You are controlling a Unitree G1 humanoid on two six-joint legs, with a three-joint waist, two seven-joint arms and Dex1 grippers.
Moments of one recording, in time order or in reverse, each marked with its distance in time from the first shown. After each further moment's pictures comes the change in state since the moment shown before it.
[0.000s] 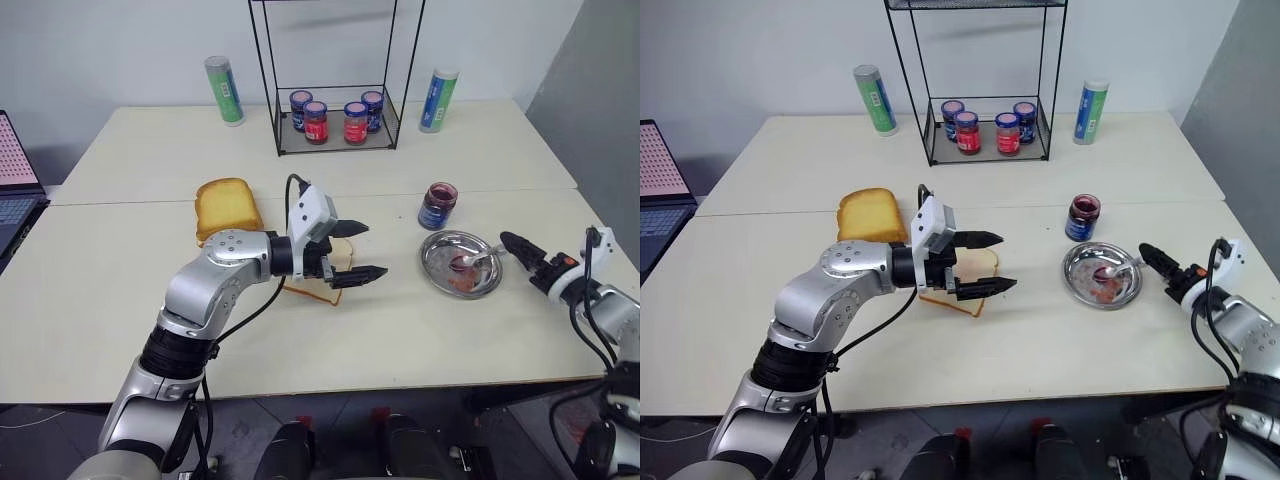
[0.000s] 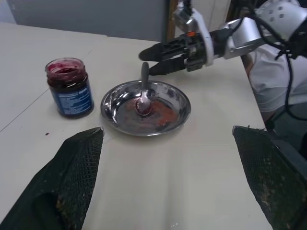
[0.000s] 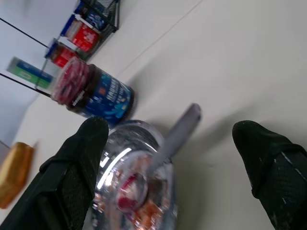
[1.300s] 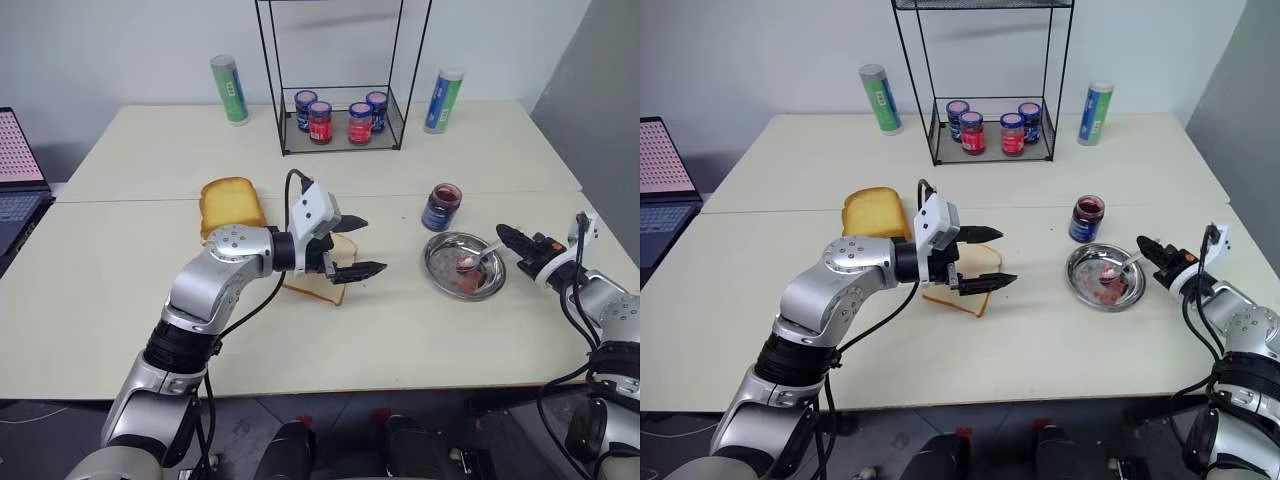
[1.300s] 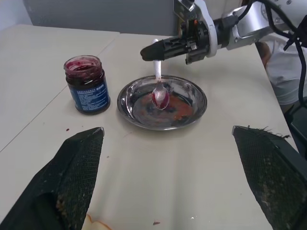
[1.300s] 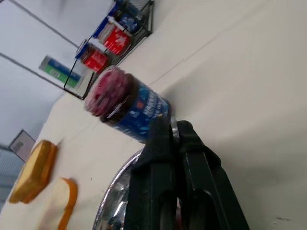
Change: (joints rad) left arm -0.015 0.008 -0.003 0.036 0.046 -0.042 0.001; right arm -0.017 0.003 0.069 -0.101 -0.035 -0.056 0.065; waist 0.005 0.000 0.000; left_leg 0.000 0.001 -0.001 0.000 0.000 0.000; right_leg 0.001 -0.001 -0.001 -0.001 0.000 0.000
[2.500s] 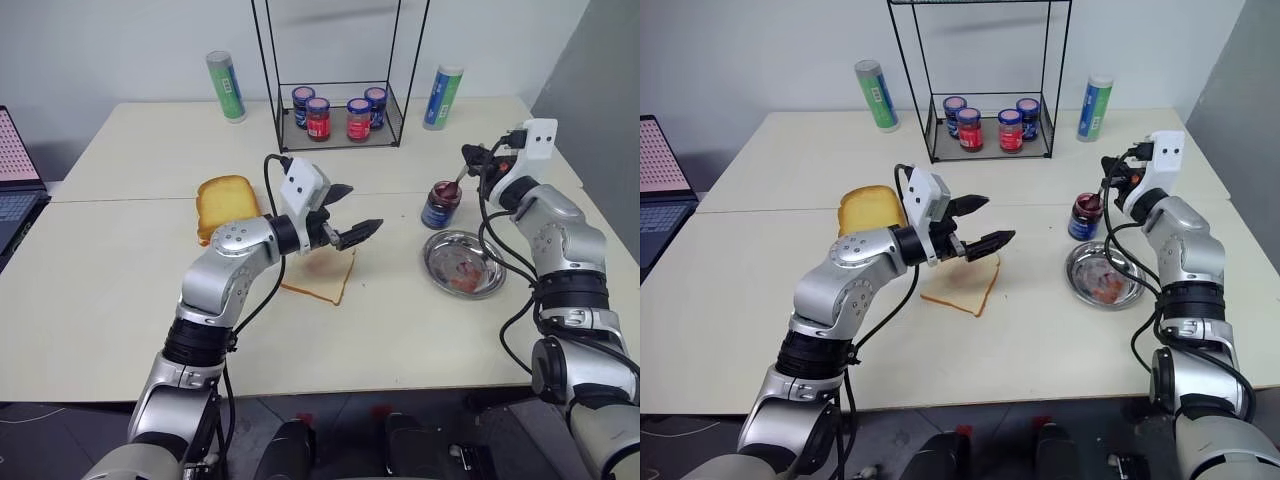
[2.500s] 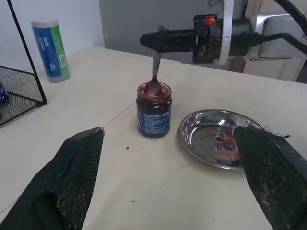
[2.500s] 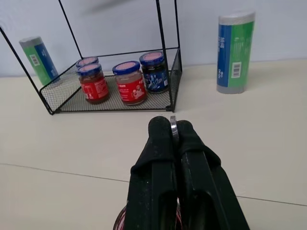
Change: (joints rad) left arm -0.016 -0.112 0.089 0.073 0.014 -0.050 0.225; right arm -0.372 0.101 0.315 0.205 -0.421 -0.500 -0.091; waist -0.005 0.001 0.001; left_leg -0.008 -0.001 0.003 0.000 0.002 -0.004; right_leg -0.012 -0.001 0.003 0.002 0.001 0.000
